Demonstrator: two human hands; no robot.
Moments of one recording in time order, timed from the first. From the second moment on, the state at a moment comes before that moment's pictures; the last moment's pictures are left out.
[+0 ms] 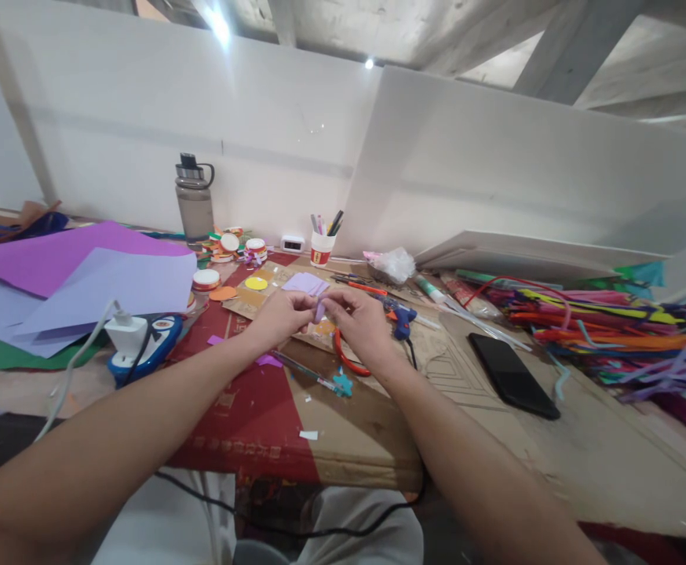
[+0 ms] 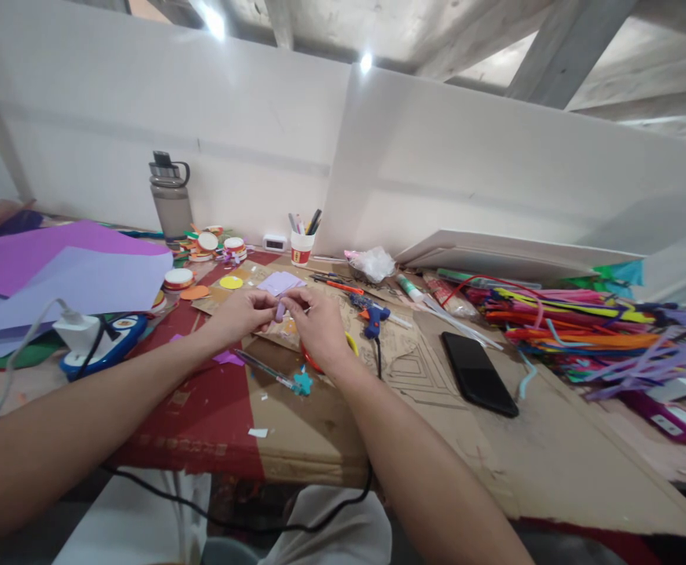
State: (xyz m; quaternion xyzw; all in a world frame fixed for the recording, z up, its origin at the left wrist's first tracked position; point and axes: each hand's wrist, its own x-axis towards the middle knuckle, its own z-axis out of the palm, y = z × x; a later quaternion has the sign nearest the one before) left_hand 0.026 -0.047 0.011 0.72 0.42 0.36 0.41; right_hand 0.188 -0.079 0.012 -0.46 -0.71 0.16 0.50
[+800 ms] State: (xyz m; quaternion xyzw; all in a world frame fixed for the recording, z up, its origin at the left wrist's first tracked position) left_hand 0.026 -0.051 0.011 0.78 0.39 0.37 0.31; right_hand 0.187 -0.078 0.016 -0.50 -0.69 0.18 0.50
